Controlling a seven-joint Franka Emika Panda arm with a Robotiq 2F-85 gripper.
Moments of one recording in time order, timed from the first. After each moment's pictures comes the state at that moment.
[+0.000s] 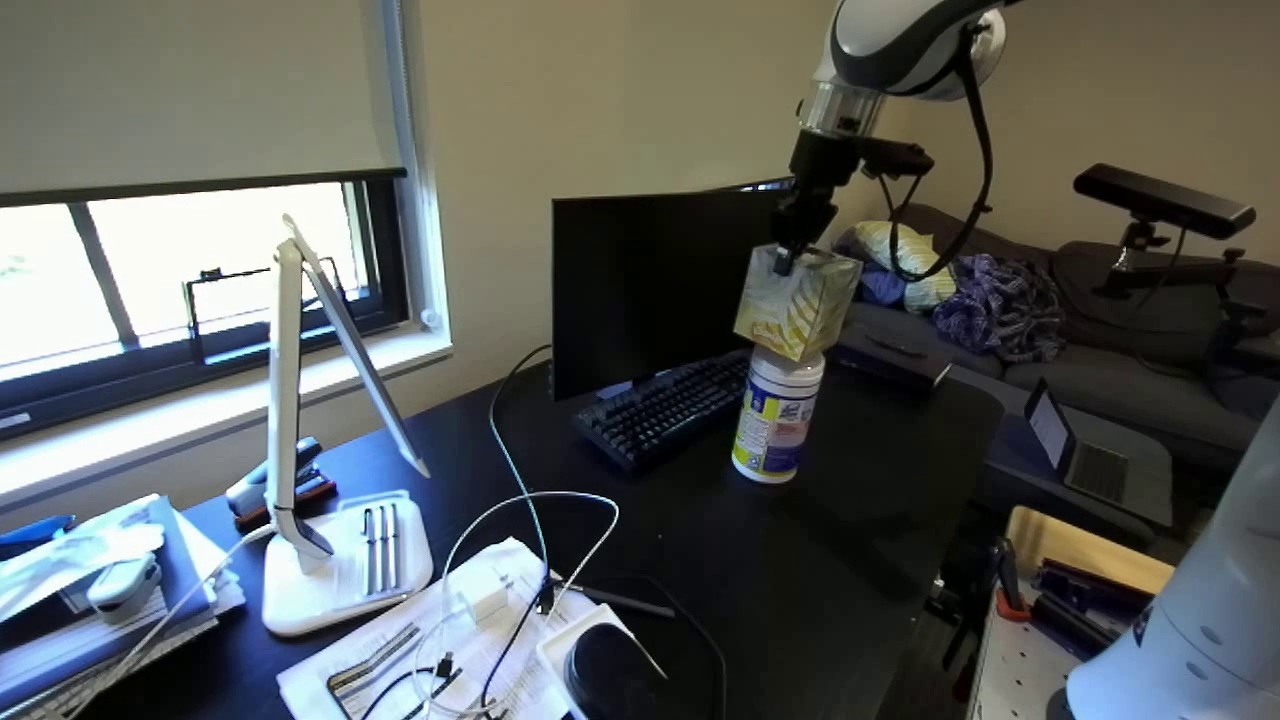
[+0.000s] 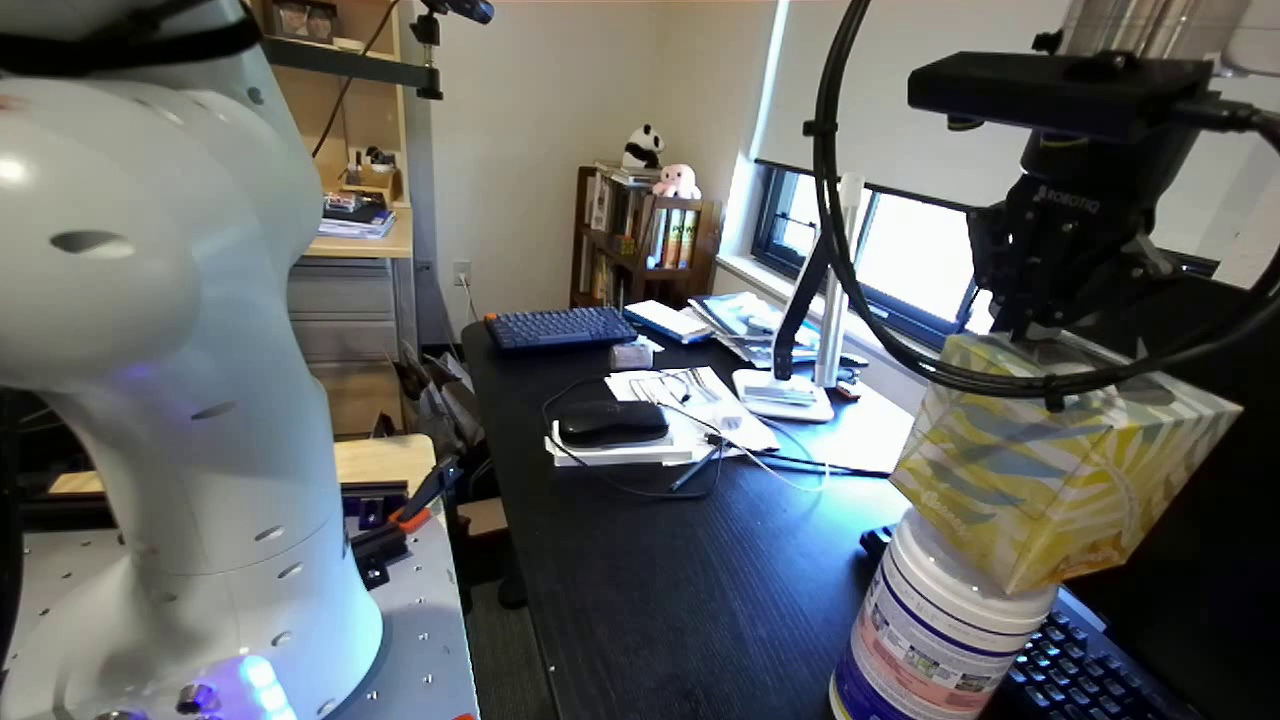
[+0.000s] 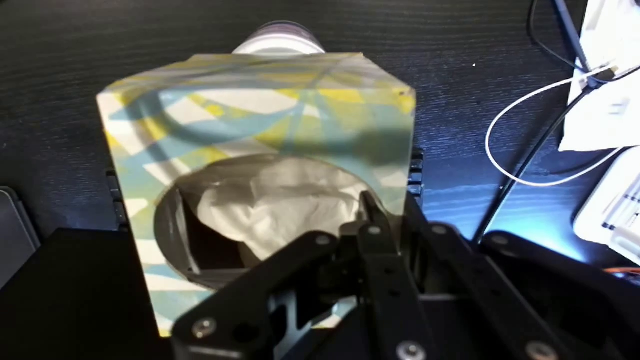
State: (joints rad) arm -0.12 -0.20 -0.21 -2.24 0.06 2.15 -0.19
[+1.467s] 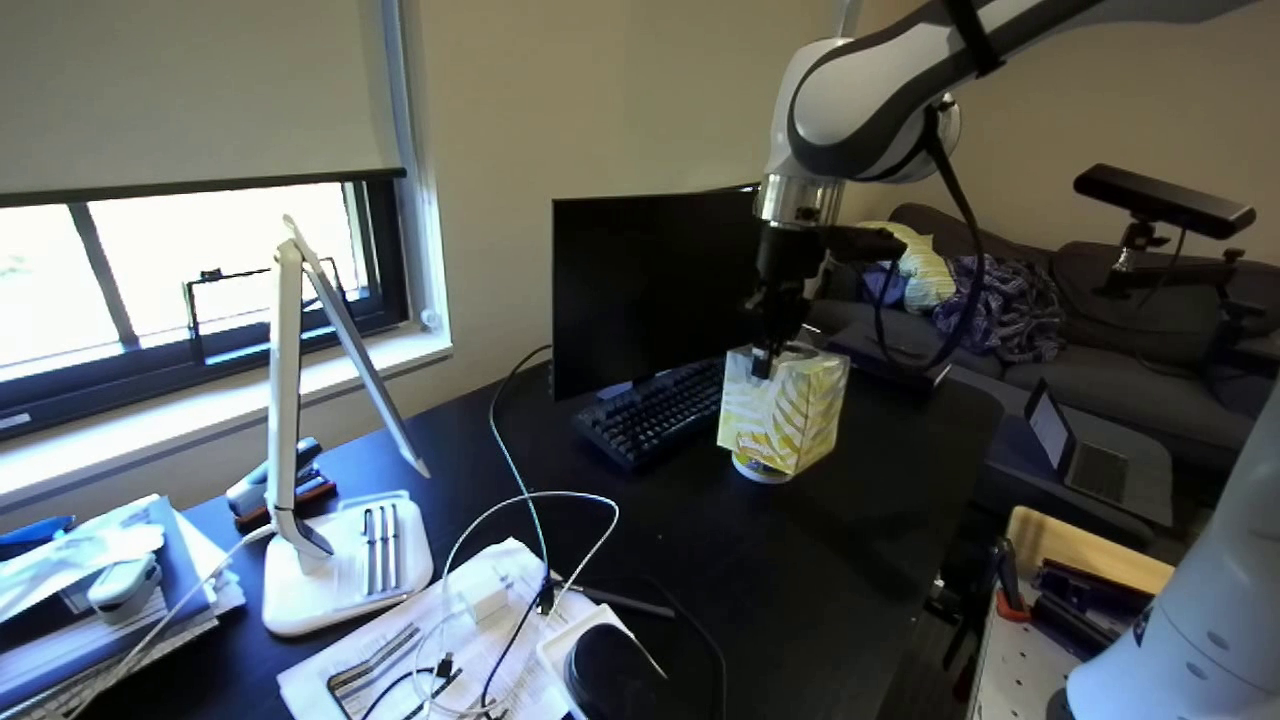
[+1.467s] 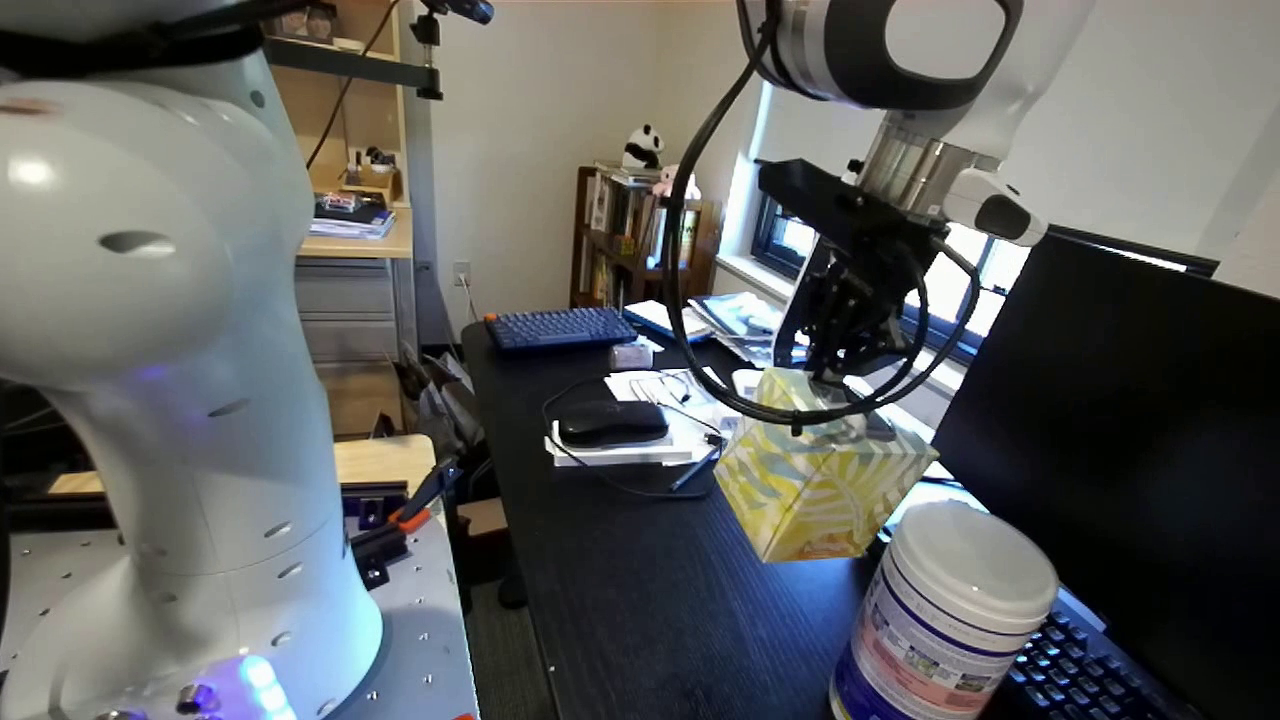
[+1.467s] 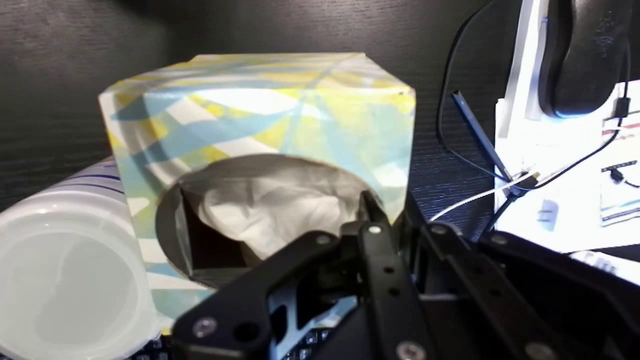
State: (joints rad) arm -0.03 -0.16 -0.10 -2.41 0.16 2.17 -0.06
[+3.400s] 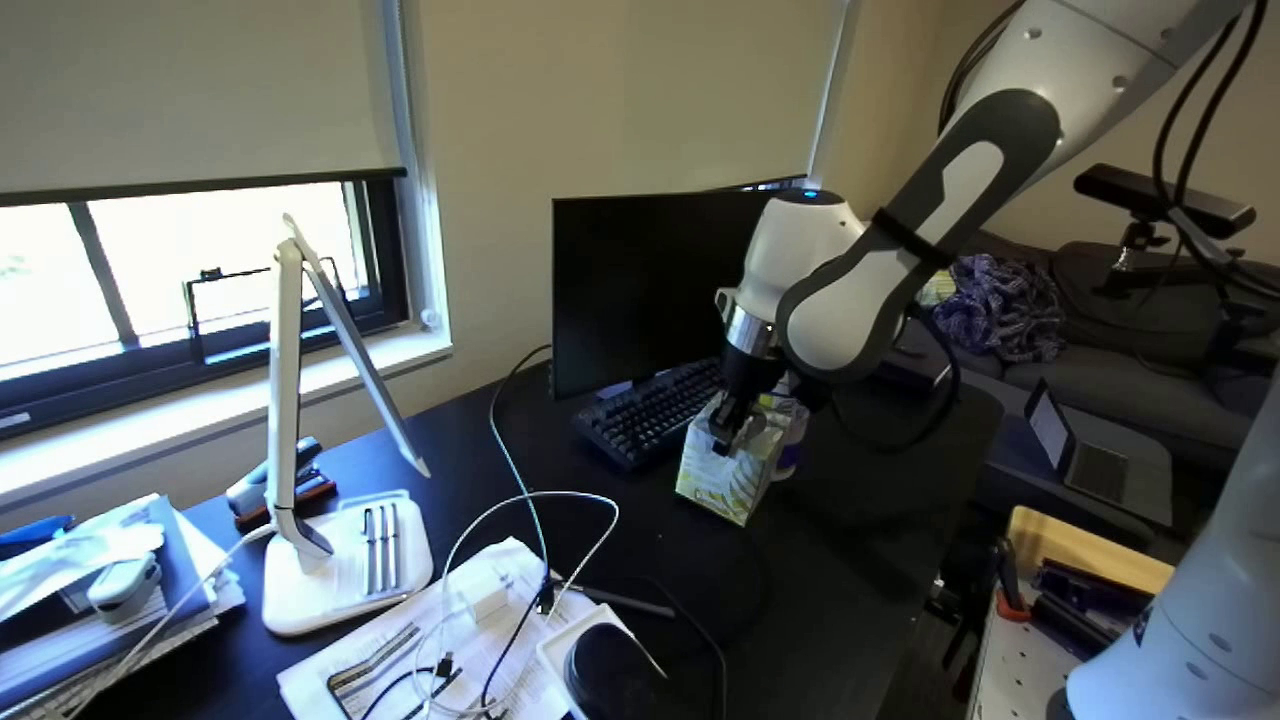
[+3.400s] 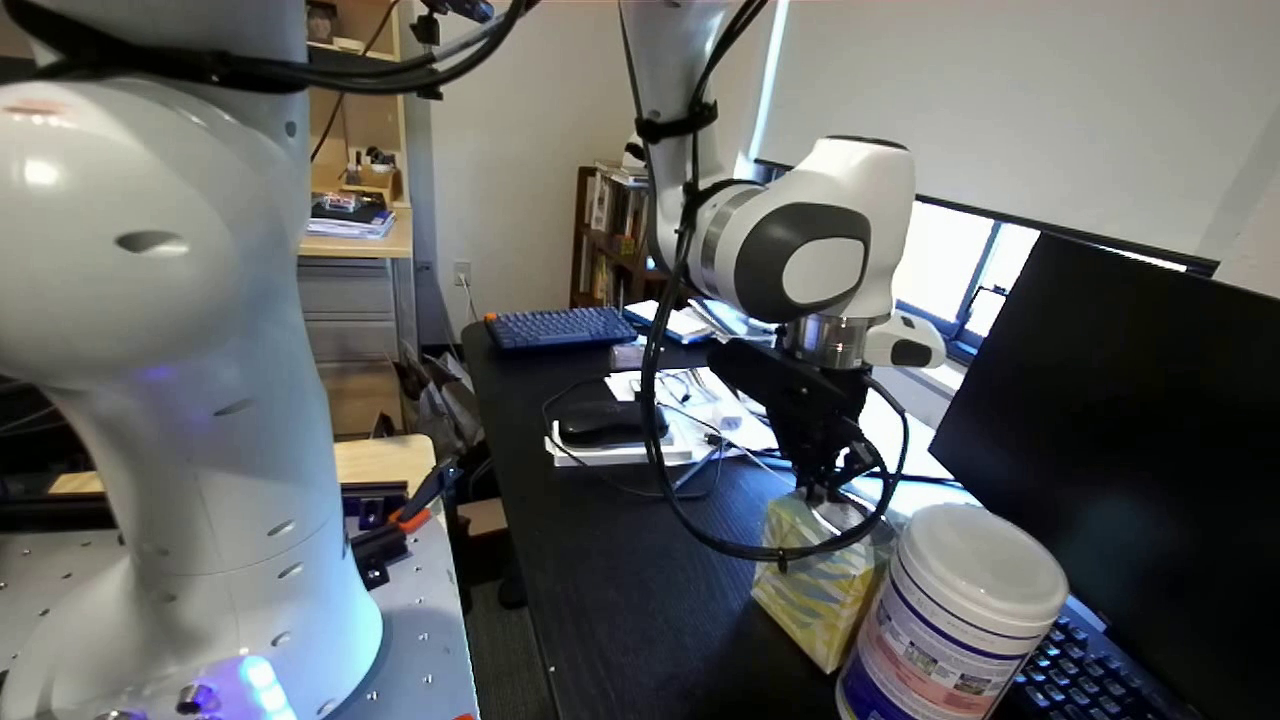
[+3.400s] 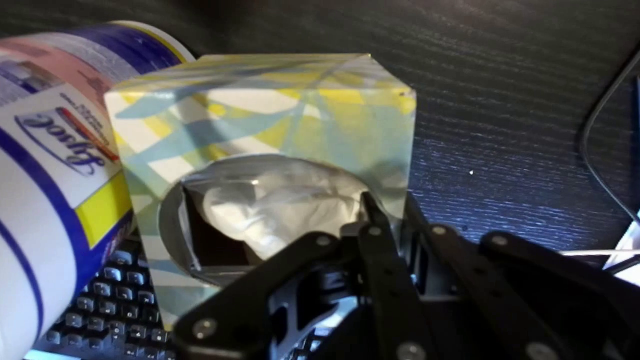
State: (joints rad) arm 0.00 0.13 -0.06 -2.58 -0.09 2.86 -0.05
